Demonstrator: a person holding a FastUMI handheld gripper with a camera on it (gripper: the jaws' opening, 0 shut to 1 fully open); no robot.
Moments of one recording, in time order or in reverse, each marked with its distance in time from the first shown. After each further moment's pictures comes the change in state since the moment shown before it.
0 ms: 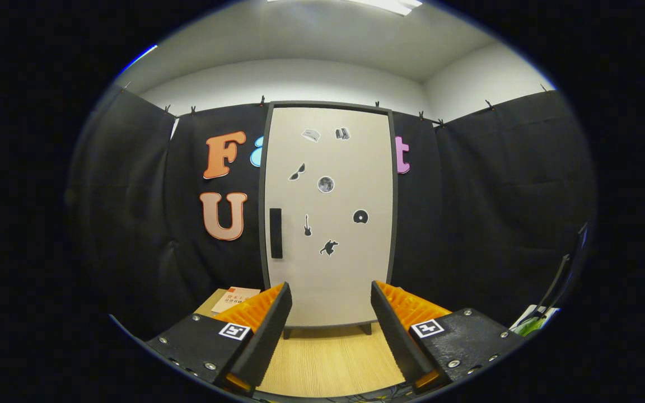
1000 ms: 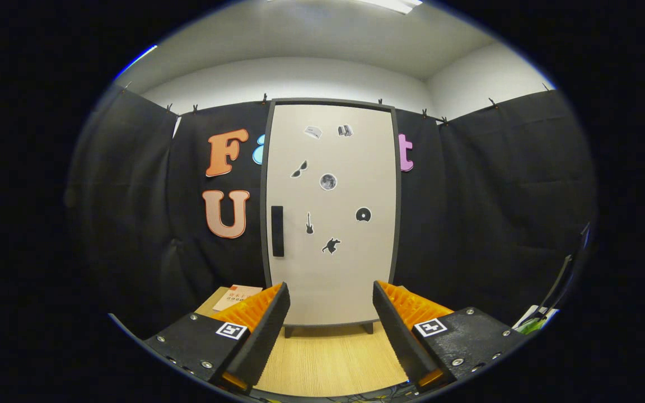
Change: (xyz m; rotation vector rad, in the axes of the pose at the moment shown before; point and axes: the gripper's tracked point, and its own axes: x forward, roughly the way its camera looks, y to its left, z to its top) arm 0.009 0.004 -0.009 -0.005 0.011 0.018
